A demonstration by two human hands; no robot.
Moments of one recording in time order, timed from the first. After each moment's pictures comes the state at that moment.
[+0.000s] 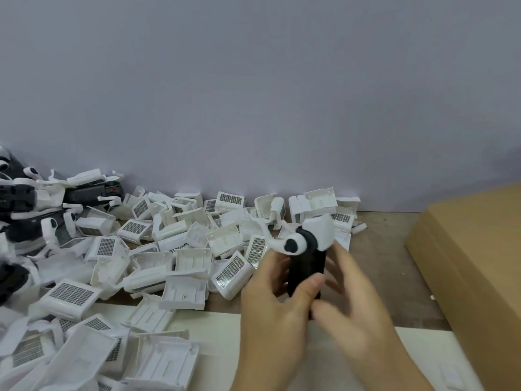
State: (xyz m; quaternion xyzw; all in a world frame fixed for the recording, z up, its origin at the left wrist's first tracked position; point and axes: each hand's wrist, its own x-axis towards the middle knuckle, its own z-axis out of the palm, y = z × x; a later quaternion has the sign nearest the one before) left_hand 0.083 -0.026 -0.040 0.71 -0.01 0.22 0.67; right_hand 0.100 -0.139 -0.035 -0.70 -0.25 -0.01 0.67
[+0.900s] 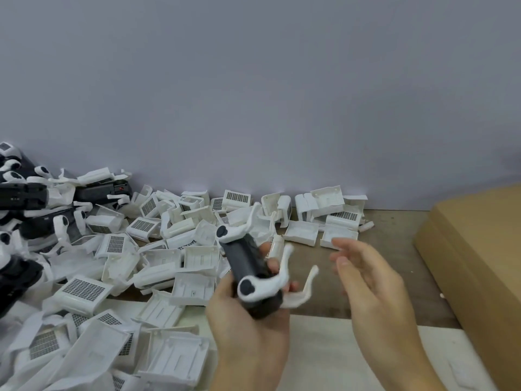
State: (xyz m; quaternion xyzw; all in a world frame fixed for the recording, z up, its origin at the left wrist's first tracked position) left_hand 0.078 -0.011 -0.019 0.21 0.21 0.14 0.94; right_hand 0.106 -0.137 -0.037 -0.71 -0.05 -0.07 0.70
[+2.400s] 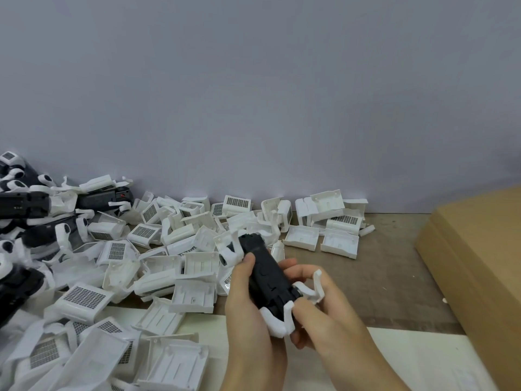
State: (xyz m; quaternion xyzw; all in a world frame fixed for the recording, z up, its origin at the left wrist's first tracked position) left_hand 0.081 -0.016 -0.019 0.36 0.18 0.09 0.91; right_hand 0.094 -0.108 -0.034 -0.65 -0.10 0.17 0.74
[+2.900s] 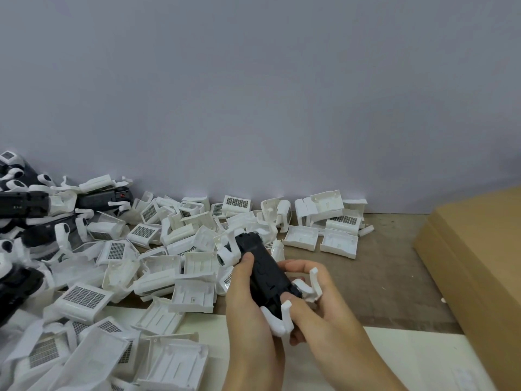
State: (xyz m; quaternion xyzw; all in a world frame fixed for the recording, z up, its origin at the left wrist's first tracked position) left_hand 0.080 -0.018 -0.020 0.35 0.20 0.12 0.91; right_hand 0.090 -0.108 -0.032 -0.69 -0.11 0.16 0.70
